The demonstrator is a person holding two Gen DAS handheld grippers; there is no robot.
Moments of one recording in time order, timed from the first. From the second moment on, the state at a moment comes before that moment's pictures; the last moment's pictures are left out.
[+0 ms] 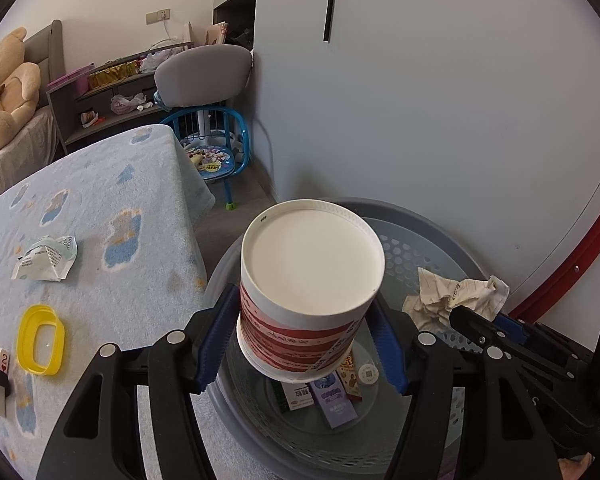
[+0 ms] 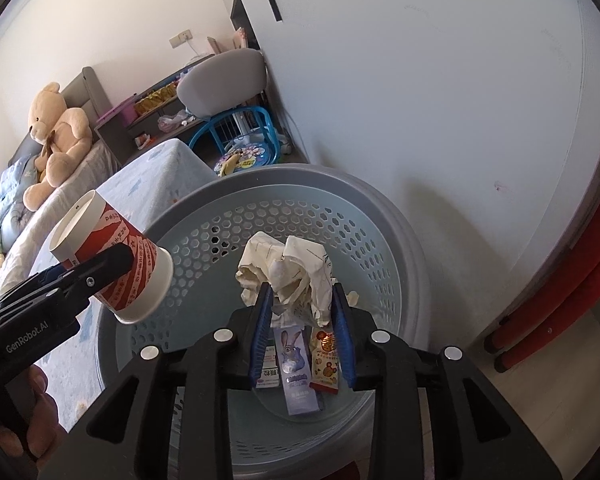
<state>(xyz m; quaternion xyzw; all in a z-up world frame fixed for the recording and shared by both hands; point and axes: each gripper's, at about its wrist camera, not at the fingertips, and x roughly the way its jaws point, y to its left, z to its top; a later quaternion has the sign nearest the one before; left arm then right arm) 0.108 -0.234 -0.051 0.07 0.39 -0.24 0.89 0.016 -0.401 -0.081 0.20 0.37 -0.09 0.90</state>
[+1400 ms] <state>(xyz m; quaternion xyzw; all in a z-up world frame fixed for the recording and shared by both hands) 0.084 -0.195 -0.047 0.05 0.40 -0.20 0.90 0.010 -0.383 -0.073 0.16 0.36 -0.09 0.91</state>
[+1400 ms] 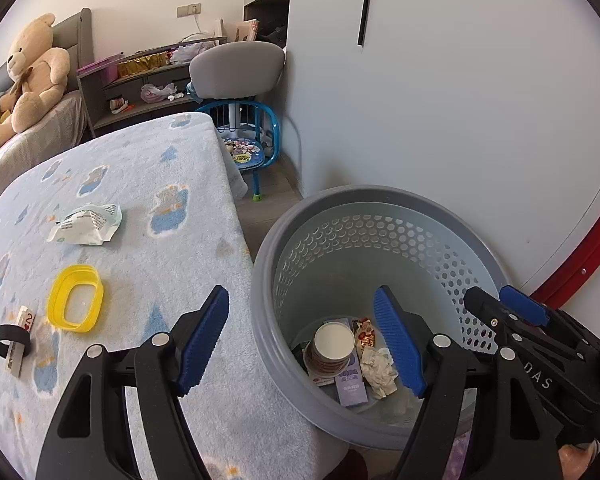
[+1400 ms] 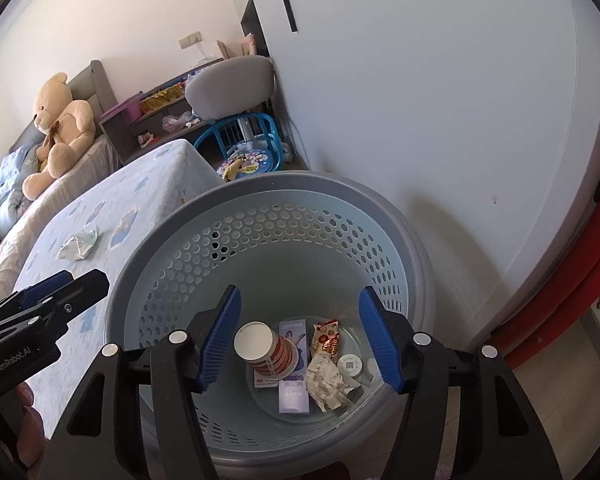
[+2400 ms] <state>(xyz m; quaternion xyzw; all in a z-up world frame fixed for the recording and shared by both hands) 0.030 -0.026 -0.028 0.00 0.38 -0.06 0.92 -0.021 -0.282 -0.048 0.14 0.35 -0.02 0.92</state>
